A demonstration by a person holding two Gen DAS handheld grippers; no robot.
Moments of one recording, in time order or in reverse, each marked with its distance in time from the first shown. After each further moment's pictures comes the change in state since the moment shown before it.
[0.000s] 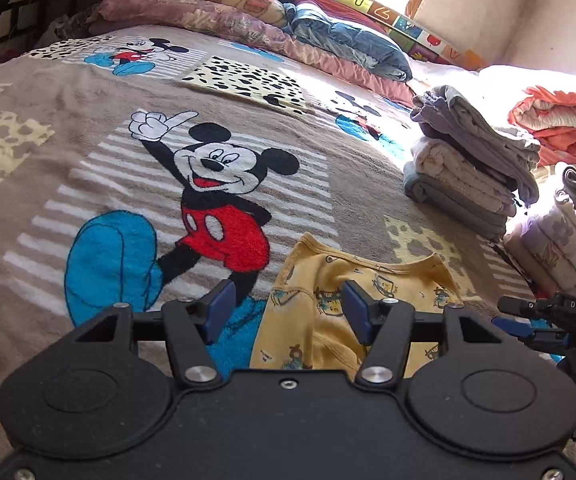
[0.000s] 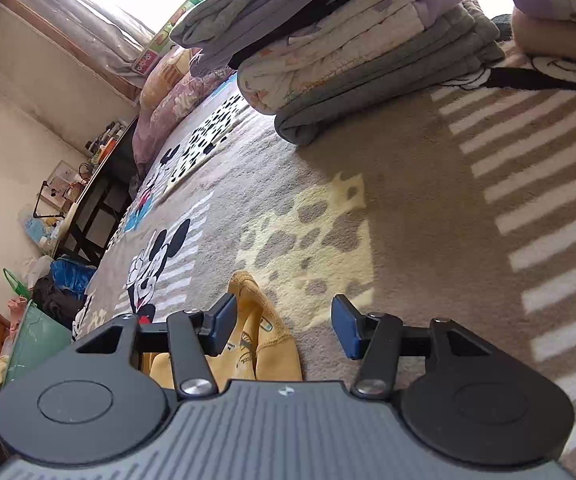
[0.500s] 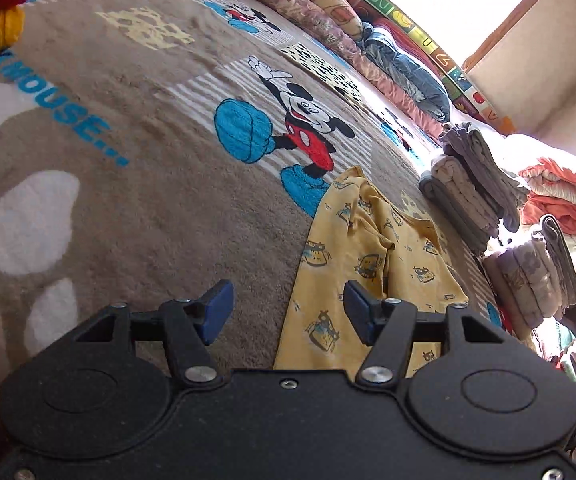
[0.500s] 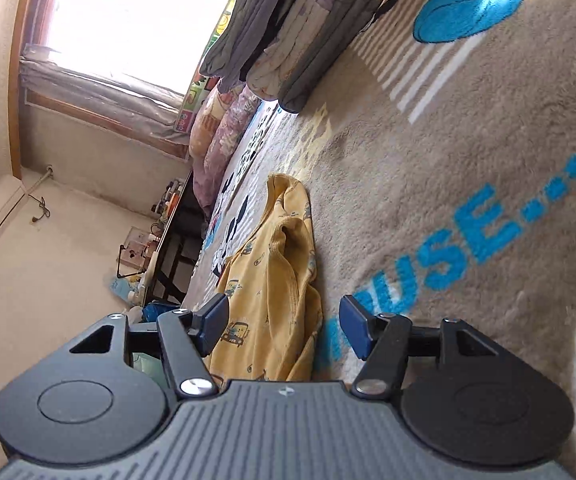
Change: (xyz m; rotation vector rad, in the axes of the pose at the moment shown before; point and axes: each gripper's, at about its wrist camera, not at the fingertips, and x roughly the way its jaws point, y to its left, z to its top) left arm -0.125 0.053 -0.120 -0.343 0.006 -0.019; right arm -0.116 -0.044 -0.157 0.250 -0.119 0.240
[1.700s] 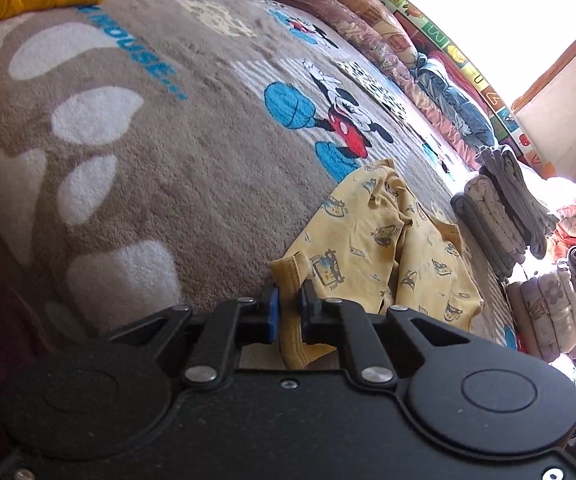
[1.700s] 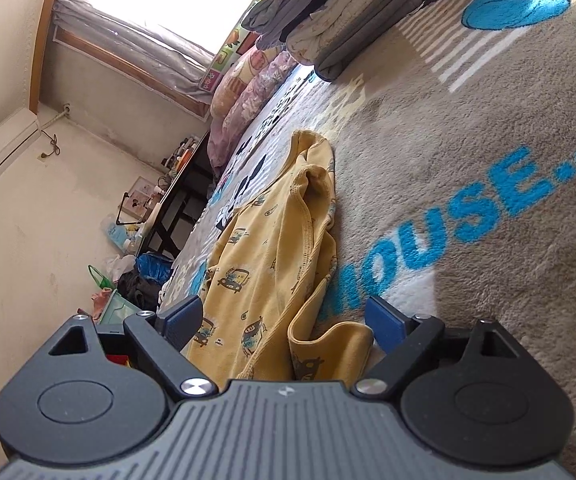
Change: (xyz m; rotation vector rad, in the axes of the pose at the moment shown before) left arm -0.020 -0.030 -0.051 -0.092 -0.138 0.165; right arm 0.006 0.006 -0.020 -0.181 0.069 0.013
